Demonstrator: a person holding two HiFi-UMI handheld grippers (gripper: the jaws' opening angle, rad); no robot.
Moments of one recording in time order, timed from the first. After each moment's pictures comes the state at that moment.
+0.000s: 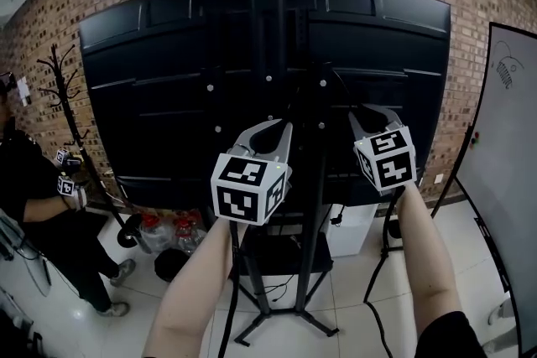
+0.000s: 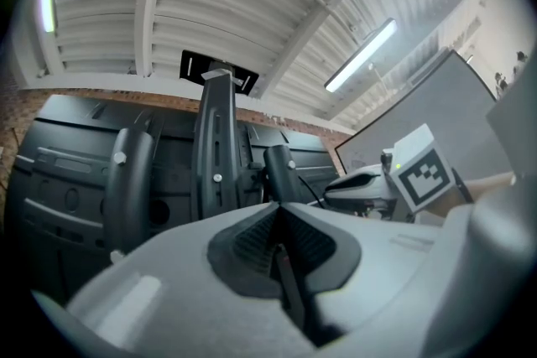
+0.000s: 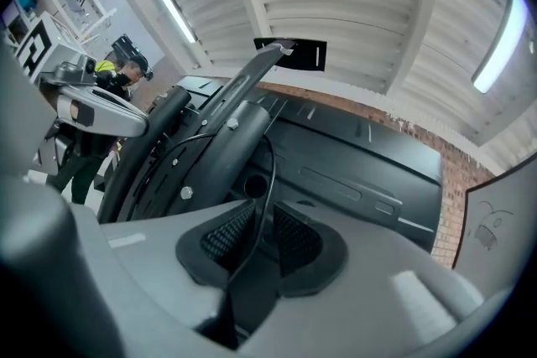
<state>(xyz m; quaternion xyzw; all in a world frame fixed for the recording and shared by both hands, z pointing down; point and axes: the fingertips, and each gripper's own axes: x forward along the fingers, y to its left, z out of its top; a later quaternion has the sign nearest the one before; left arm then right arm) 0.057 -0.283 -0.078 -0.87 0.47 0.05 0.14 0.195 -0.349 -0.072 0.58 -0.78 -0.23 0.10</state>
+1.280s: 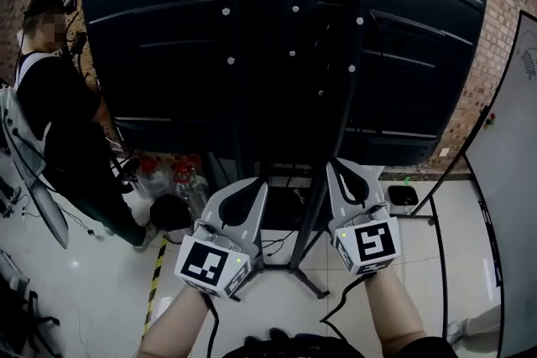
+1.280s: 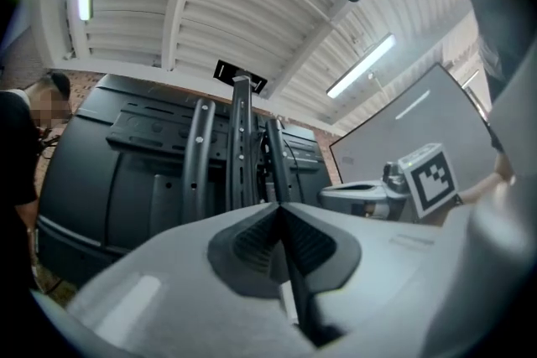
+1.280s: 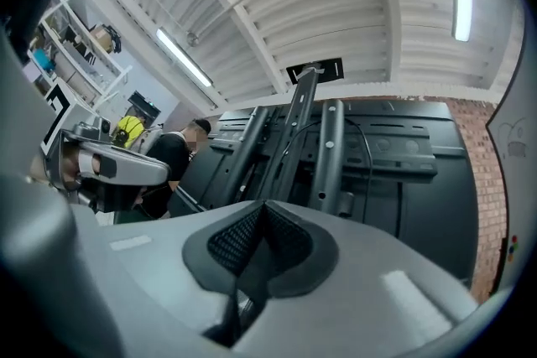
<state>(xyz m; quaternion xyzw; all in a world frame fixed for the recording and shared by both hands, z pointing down) -0.011 -0.170 0.072 -0.86 0.49 0.09 0.11 0.095 -0.219 0.069 0.47 -0.86 -0.20 -0.03</state>
